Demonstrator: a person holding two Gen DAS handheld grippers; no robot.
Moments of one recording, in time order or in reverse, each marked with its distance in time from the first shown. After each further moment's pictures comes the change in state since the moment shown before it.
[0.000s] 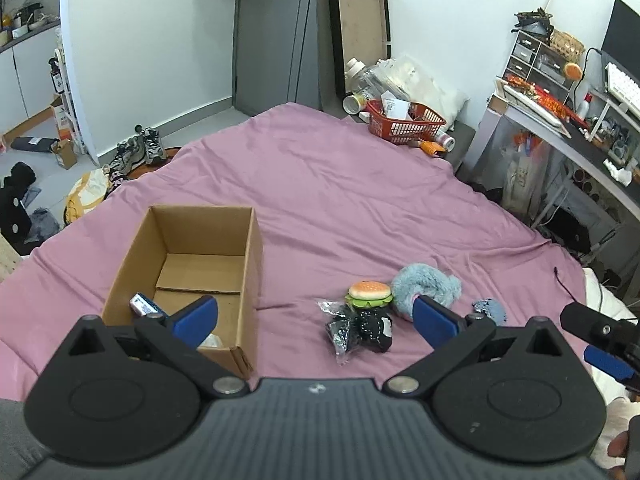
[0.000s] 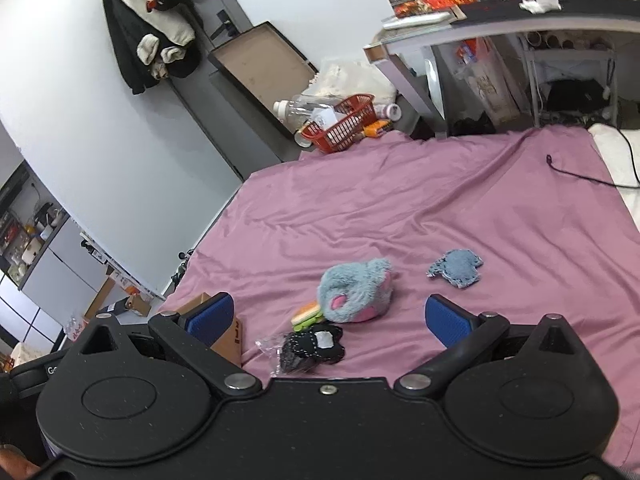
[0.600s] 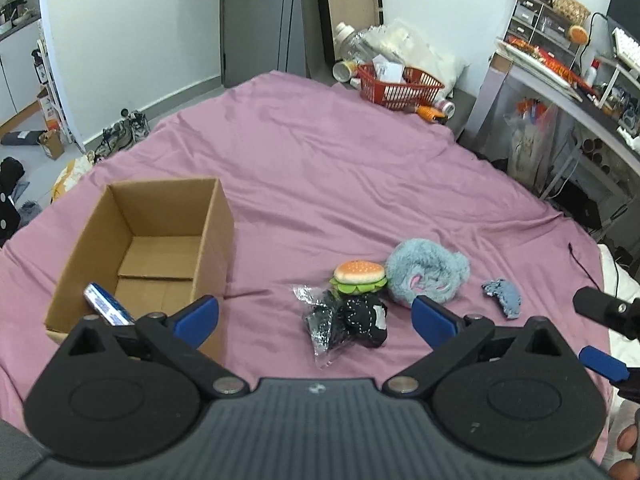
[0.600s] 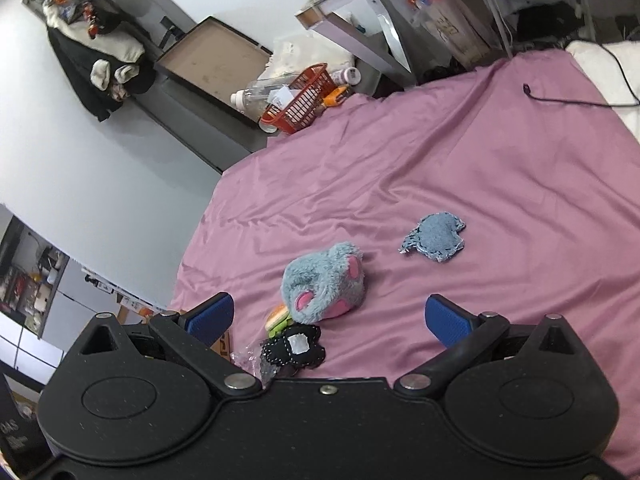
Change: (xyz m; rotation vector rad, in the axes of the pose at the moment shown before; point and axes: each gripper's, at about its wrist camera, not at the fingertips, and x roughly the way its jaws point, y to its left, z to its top) left arm 0.068 -0.027 -0.012 0.030 0.078 0.000; right arm 0.047 -0.062 0.000 0.202 0.067 0.028
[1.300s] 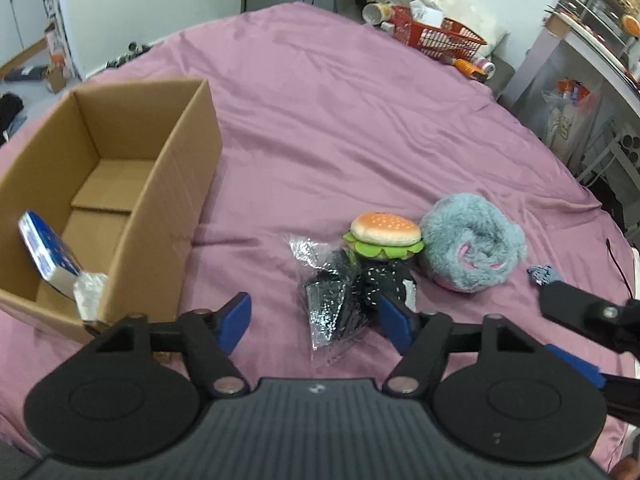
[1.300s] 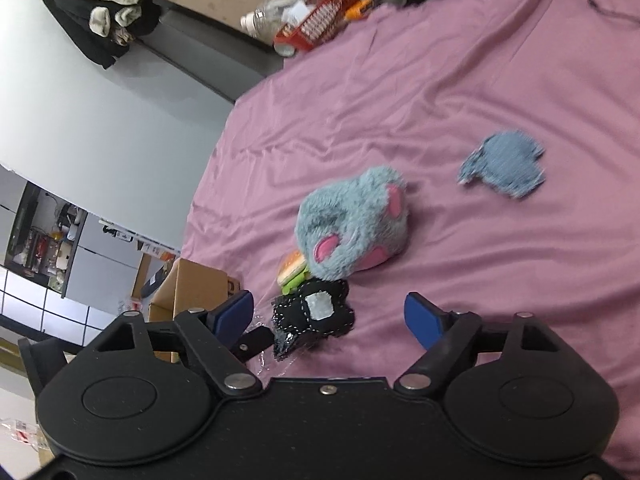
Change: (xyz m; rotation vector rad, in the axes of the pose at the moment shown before) left arm 0.092 0.009 -0.020 -0.120 0.136 0.010; right arm 0.089 0.009 -0.015 0.016 0.247 0.090
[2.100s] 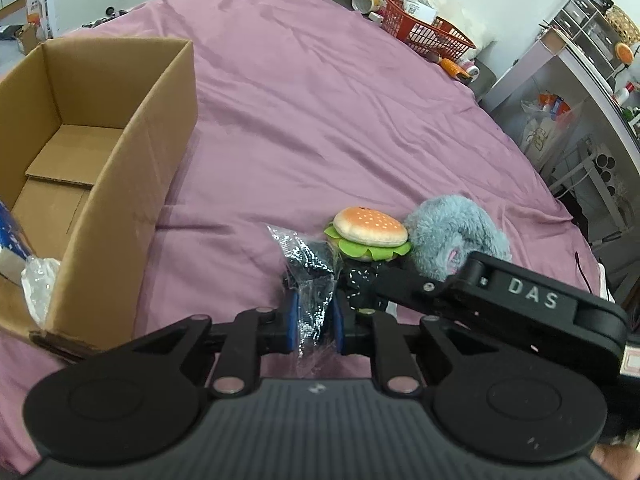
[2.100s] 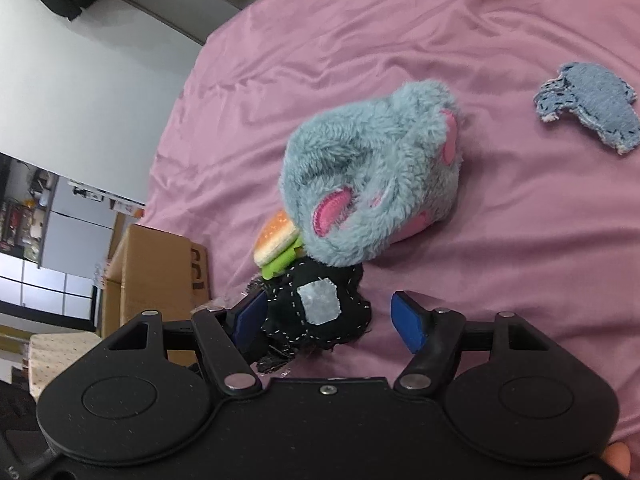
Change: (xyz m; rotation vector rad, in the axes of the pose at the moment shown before) left arm 0.021 0.017 0.005 -0.065 0.042 -0.150; right arm 0.084 0.015 -0.002 -0.025 0.146 -0.077
